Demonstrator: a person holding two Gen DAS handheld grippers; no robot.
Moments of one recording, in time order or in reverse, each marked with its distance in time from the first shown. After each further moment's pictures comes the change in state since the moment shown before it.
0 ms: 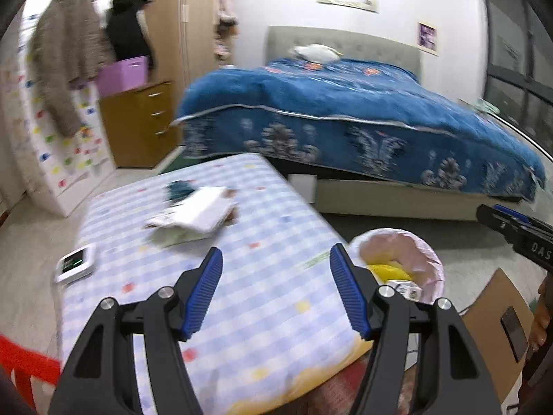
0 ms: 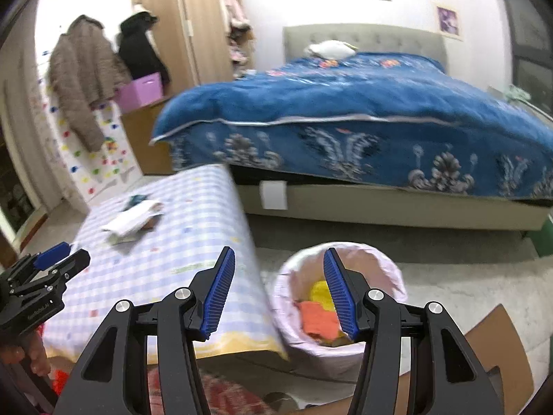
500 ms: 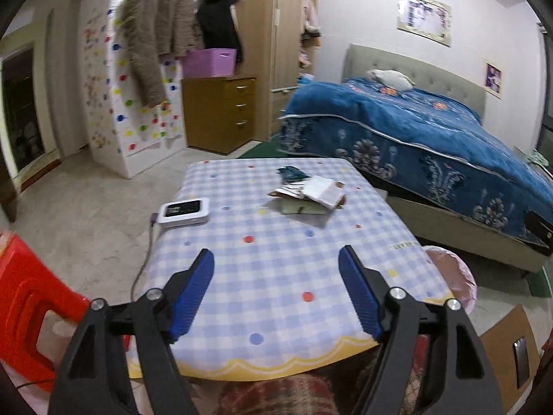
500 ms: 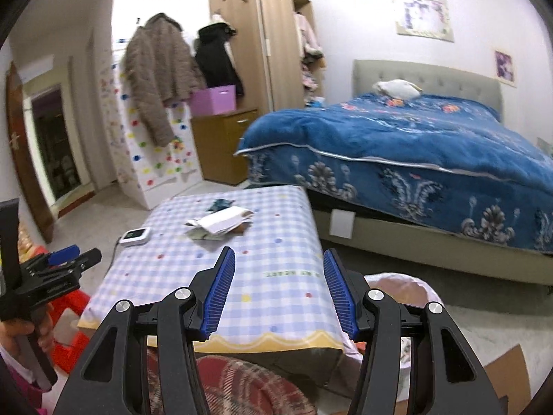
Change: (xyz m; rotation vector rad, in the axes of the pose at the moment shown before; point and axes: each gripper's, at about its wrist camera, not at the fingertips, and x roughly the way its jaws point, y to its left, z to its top) left arm -0.080 0.093 -0.047 -0.209 -0.039 0.221; right arm -0.056 0.074 -0.011 -0.176 -0.109 0.211
